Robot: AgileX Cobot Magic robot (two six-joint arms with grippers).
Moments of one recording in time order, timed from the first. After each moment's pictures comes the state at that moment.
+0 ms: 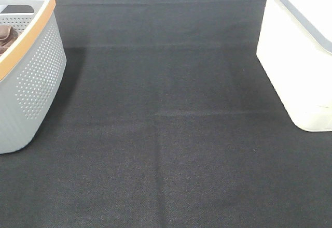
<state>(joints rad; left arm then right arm) -0.04 0.00 -0.50 -0.09 1.04 0.11 0.05 -0.01 -0.50 0.07 1.07 -0.12</state>
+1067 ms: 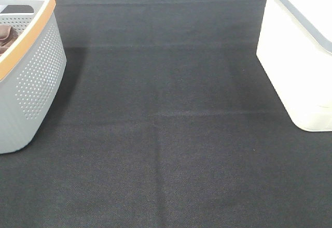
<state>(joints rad) -0.04 0.00 -0.50 -0.08 1.04 0.11 0.05 -0.01 -0.50 0.07 1.07 -0.12</state>
